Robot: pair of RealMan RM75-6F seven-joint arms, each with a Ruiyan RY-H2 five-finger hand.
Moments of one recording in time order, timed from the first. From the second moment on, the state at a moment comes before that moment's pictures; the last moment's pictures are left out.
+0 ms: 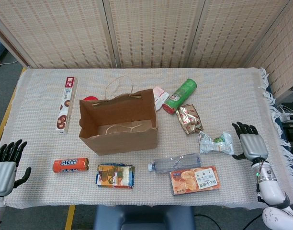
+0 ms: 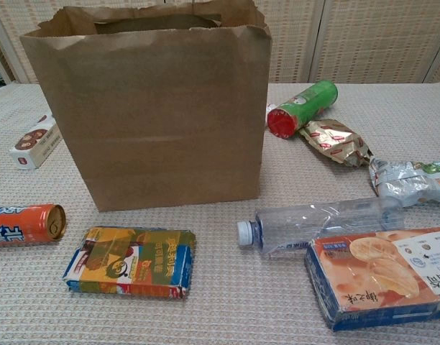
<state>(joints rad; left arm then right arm) -0.10 -1.14 -0.05 -1.62 1.47 1.48 0.16 0.40 -1.16 0.16 -1.64 -0.95 0.98 -0.39</state>
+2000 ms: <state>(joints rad) -0.11 -1.13 -0.05 -1.62 1.47 1.47 0.14 0.69 -1.03 0.47 -2.16 -1.00 1.39 -0.63</state>
